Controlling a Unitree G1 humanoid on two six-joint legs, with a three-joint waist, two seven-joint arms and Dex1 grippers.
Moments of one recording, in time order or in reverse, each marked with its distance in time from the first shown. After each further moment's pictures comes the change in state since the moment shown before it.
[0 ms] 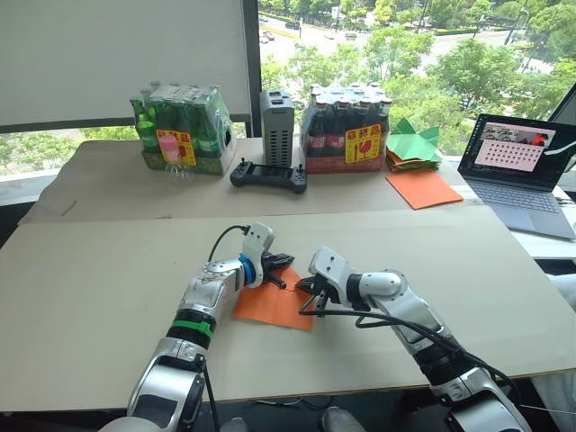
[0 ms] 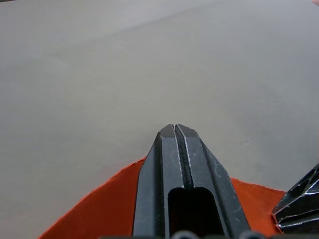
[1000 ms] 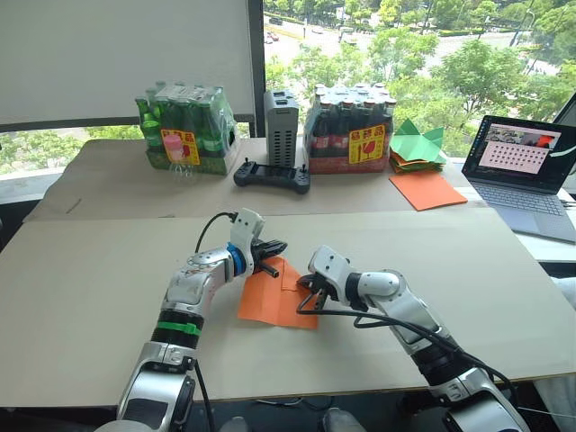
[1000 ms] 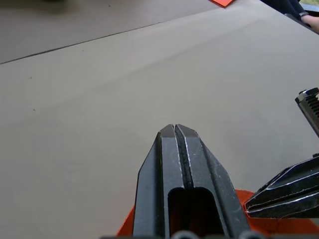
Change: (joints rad) left arm 0.013 0.052 0.057 -0.195 -0.063 0.114 0.022; right arm 0.001 0.013 -0.001 0.001 -0.018 0.014 -0.037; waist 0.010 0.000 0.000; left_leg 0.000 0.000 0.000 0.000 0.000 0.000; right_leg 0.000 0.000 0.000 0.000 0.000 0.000
